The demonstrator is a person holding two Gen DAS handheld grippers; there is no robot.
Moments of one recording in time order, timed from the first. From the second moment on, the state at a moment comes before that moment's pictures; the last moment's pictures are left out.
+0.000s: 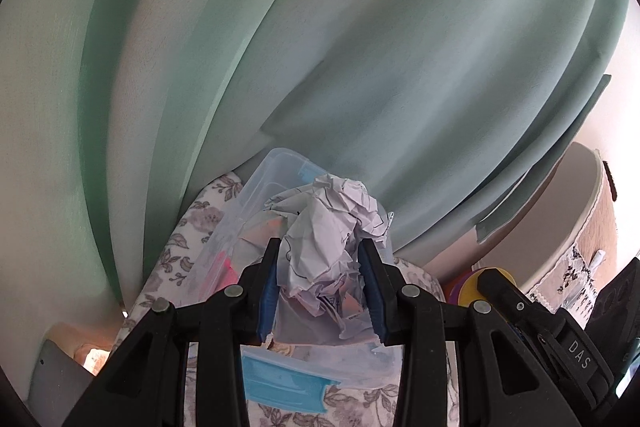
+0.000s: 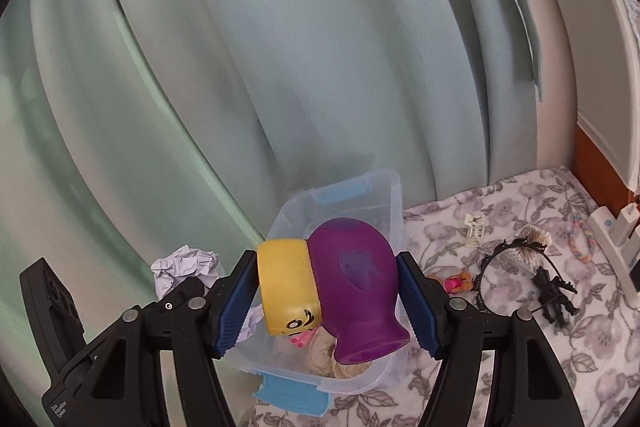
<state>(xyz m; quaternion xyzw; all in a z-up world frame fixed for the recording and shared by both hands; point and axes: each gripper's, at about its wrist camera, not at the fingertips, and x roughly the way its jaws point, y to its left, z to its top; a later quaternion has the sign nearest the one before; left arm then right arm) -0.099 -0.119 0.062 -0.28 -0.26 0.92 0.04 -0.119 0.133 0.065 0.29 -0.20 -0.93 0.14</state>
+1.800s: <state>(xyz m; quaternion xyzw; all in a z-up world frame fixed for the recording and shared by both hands) -0.146 -0.118 0.002 -0.36 -0.24 0.90 0.03 -0.181 0.103 -0.004 0.37 -0.18 -0.90 0.15</state>
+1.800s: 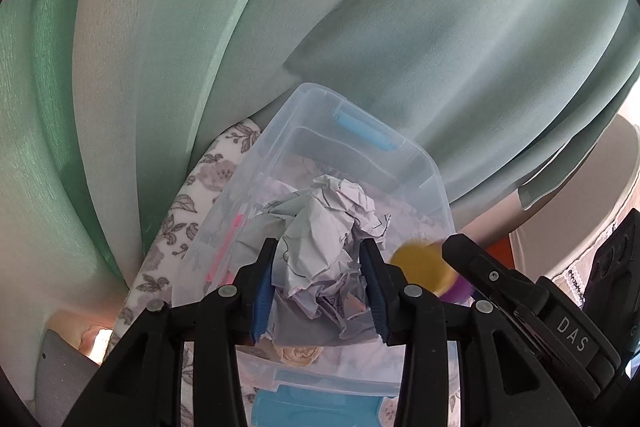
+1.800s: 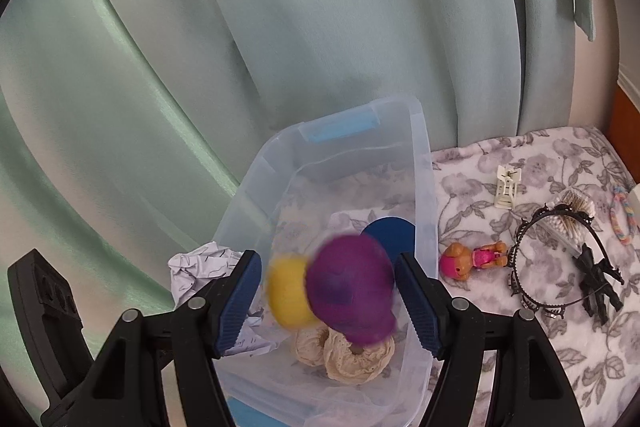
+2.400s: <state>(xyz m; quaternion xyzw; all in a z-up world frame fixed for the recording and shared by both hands) -0.133 -0.099 0.023 -0.36 -0.22 0.90 0.03 -0.154 0.123 0.015 0.35 -0.18 -0.91 0.15</state>
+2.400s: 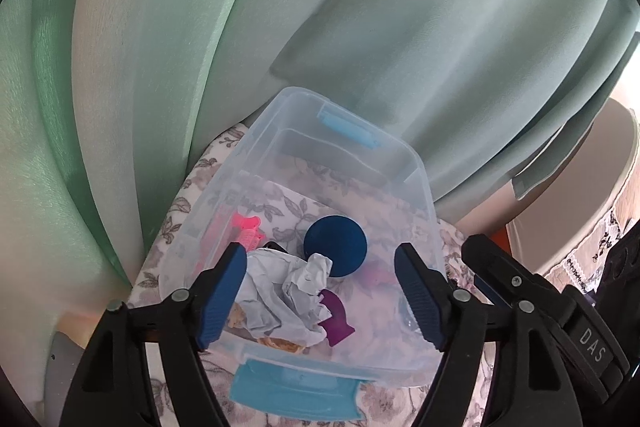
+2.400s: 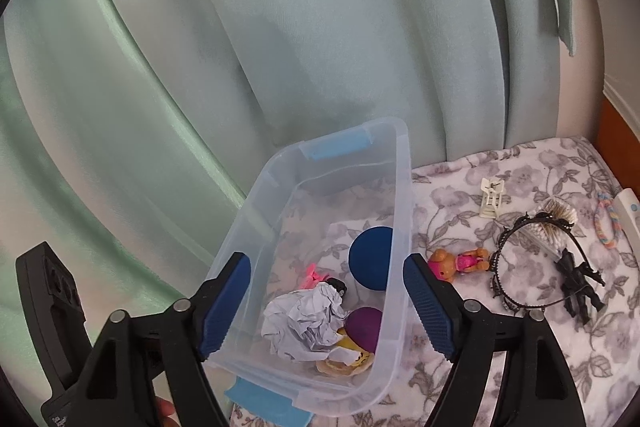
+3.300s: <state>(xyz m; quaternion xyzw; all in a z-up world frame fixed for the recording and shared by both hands) -0.095 -0.005 0.092 -0.31 -0.13 0.94 0.06 -0.079 0.236 0.061 0.27 -0.24 -0.93 0.10</state>
